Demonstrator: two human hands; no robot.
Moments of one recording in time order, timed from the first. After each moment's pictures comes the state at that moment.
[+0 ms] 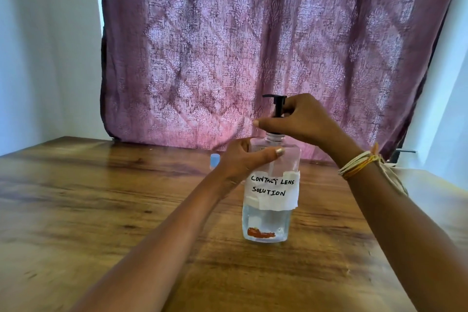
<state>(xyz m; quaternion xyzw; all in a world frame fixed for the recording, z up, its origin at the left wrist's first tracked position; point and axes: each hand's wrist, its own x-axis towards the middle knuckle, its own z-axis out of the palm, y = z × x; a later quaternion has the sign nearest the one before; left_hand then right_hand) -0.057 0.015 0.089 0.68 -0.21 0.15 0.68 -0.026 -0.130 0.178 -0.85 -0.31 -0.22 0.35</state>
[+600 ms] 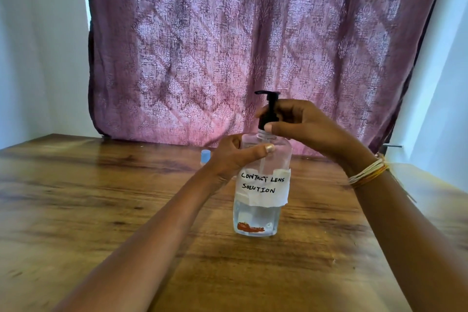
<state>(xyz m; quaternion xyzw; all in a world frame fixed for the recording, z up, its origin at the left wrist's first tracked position) -0.059 0.013 0.088 0.68 -0.24 0.13 0.68 -0.041 -0.161 0.167 -0.77 -0.43 -0.06 0.47</state>
